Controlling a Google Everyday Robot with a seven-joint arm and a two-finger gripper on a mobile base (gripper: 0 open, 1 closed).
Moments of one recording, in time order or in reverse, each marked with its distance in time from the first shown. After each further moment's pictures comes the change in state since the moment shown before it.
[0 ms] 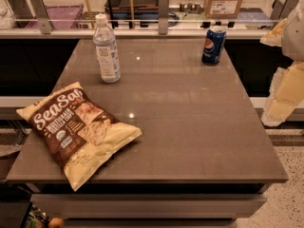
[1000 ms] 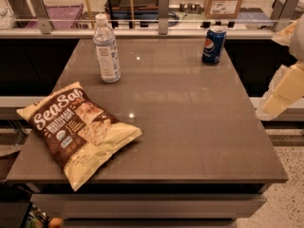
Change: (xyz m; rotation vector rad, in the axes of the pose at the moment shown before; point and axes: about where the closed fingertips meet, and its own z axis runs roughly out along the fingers) arm 0.010 -0.014 0.003 0.074 -0.079 0.145
